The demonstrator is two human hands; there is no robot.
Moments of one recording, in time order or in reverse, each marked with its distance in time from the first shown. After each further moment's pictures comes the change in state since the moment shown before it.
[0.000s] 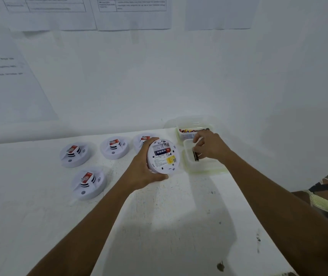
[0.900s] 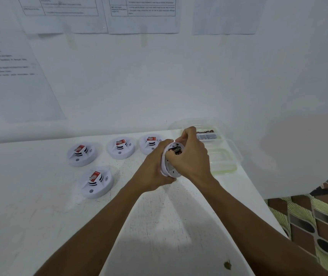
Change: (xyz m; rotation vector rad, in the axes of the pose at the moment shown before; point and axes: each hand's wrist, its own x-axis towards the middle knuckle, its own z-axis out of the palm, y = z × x) left_hand 0.015 0.010 0.016 0.260 -0.032 -0.350; right_hand -0.066 -0.069 0.076 -0.080 0.379 -0.195
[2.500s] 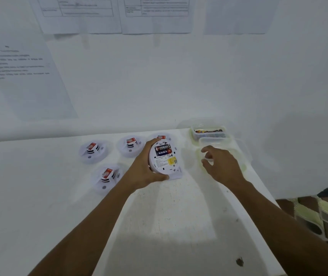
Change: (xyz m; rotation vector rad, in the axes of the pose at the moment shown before) left_hand -0.032 -0.049 -0.046 -0.338 0.032 0.331; right_hand 0.007 0.088 -0.010 -0.326 -0.159 -0.118
